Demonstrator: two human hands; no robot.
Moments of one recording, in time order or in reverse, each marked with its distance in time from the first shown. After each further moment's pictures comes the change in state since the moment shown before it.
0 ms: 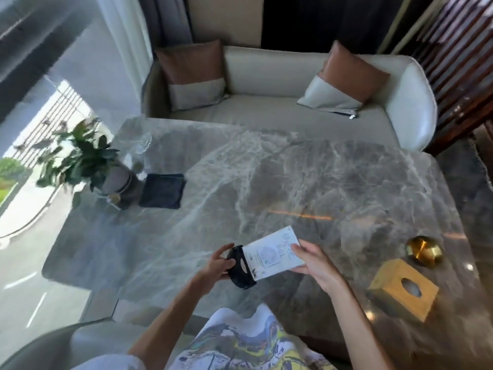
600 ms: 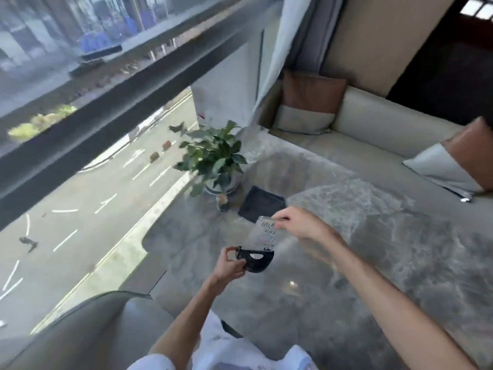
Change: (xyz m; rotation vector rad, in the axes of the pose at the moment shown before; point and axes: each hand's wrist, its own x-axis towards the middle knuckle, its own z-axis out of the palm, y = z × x) left_hand -0.008 -0.003 -0.249 -0.269 0.342 0.055; right_hand 0.128 -0.186 0.339 -1.346 -0.429 -0.508
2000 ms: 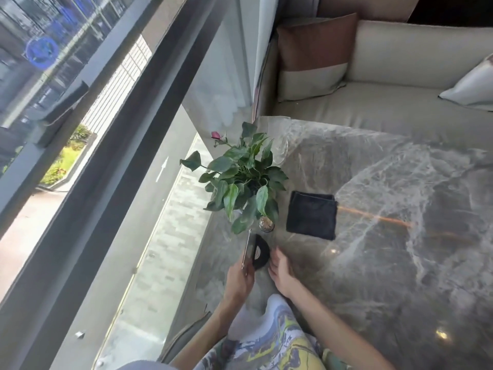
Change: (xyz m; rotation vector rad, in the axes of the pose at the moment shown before) left_hand 0.100 0.072 -0.155 0.942 0.159 0.562; right_hand 0.195 -0.103 0.211 1.858 0.227 0.749
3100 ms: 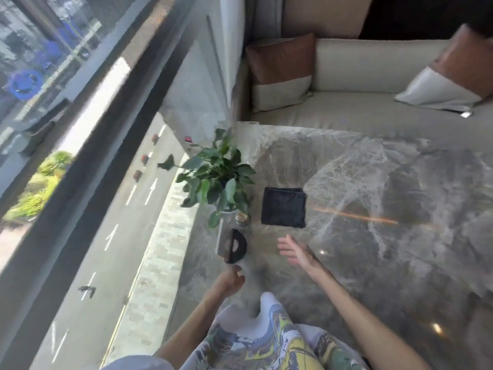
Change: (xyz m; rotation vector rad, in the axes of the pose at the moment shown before) left_hand -0.030 0.031 0.009 0.152 -0.568 -0.298; right_hand -0.077 -0.057 -0.118 -0.498 -0.081 -0.280
